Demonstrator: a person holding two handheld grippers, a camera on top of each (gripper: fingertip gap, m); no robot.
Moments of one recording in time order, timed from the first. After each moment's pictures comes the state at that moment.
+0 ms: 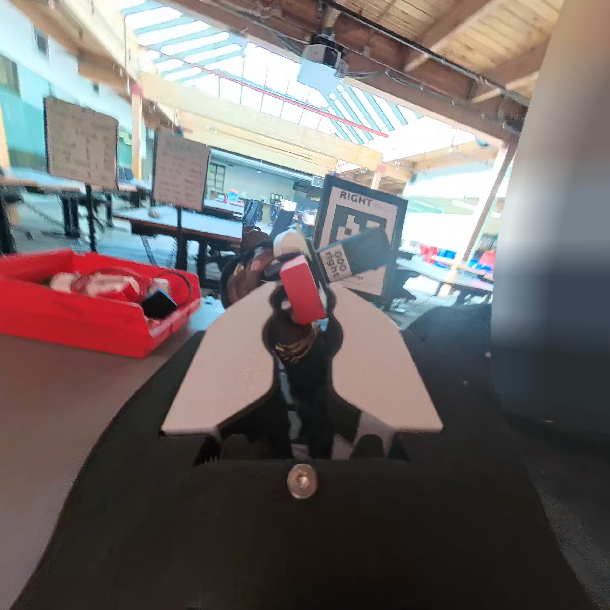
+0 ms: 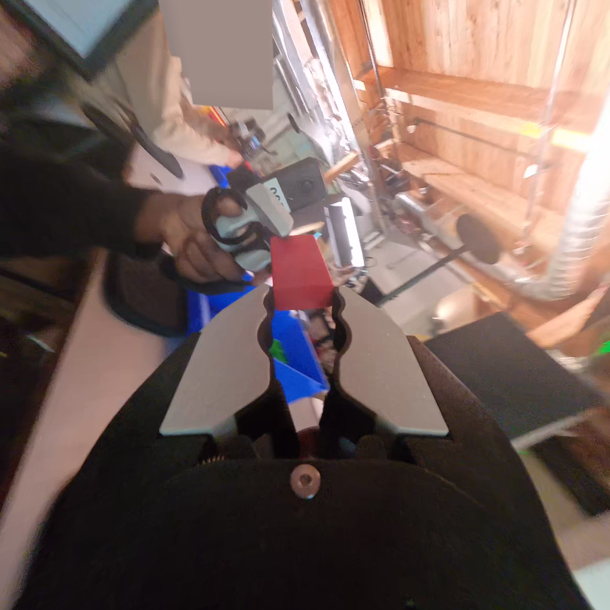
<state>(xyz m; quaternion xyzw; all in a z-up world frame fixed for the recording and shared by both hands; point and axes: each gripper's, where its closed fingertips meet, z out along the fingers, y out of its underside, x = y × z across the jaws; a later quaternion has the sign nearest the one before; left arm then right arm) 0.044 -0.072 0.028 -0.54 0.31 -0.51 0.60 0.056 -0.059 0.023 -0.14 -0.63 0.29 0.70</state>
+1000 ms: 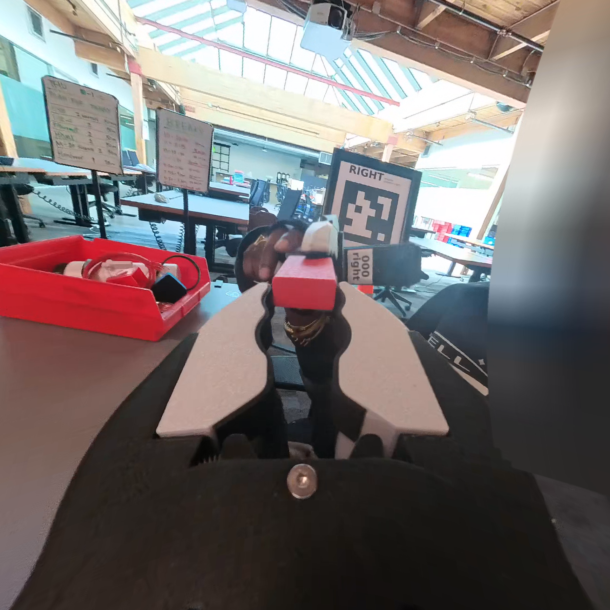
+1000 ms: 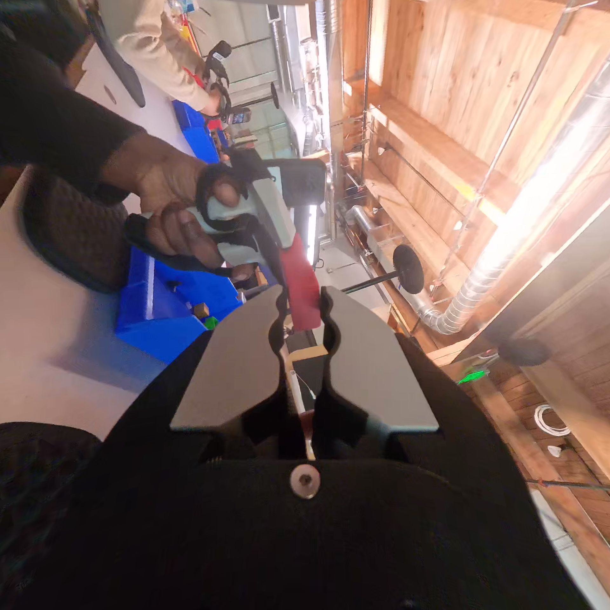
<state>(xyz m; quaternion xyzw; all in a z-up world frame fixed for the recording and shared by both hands) 0.046 -0.066 0.014 -0.56 0.32 -0.49 0.58 0.052 -0.064 0.019 -0.05 -0.62 0.13 0.77</state>
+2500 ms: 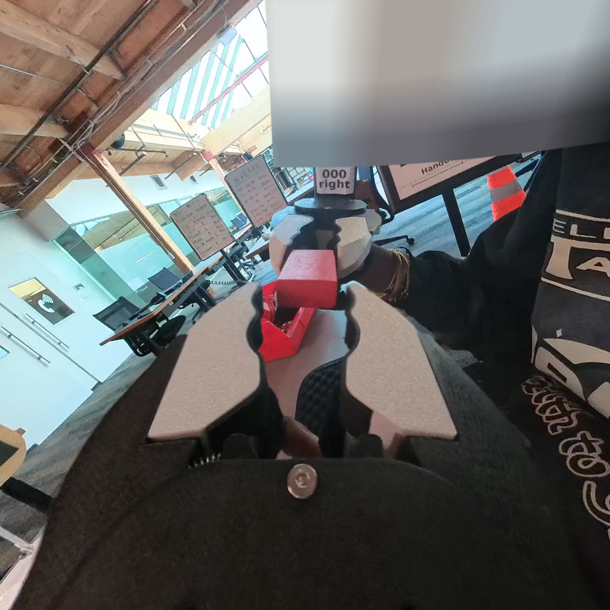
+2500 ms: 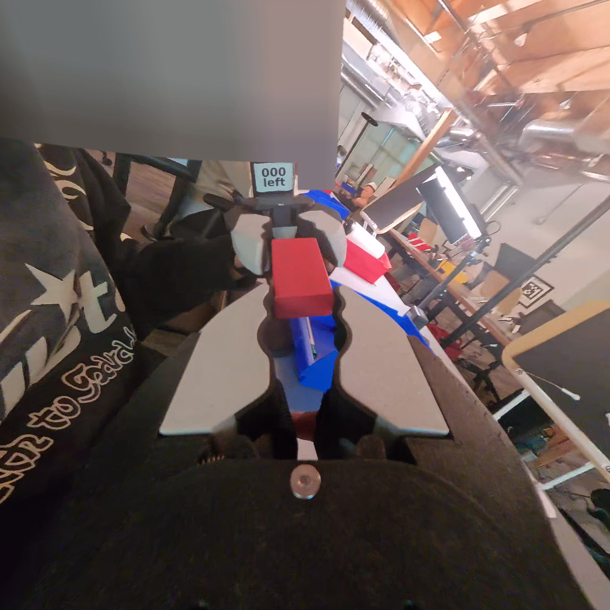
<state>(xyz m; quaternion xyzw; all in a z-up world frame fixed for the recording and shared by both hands) 0.046 -0.081 0.013 -0.47 0.47 -0.19 0.72 0.055 -0.075 0.013 -0.23 -0.67 0.46 0.54</state>
